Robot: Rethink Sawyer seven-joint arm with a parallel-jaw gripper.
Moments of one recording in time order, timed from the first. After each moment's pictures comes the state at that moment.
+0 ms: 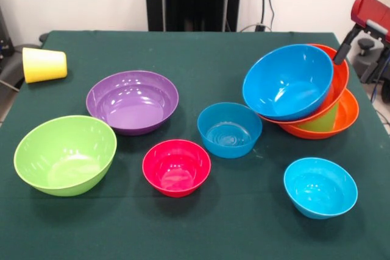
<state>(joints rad) 0.56 -0.27 -0.70 1.24 0.45 0.69 2.73</state>
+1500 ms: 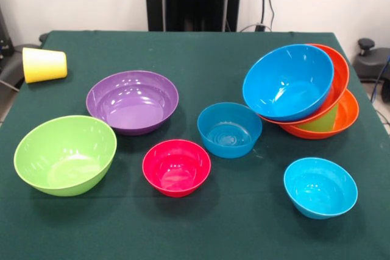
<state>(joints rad) 0.59 -0.46 -0.77 1.28 0.37 1.00 2.73</state>
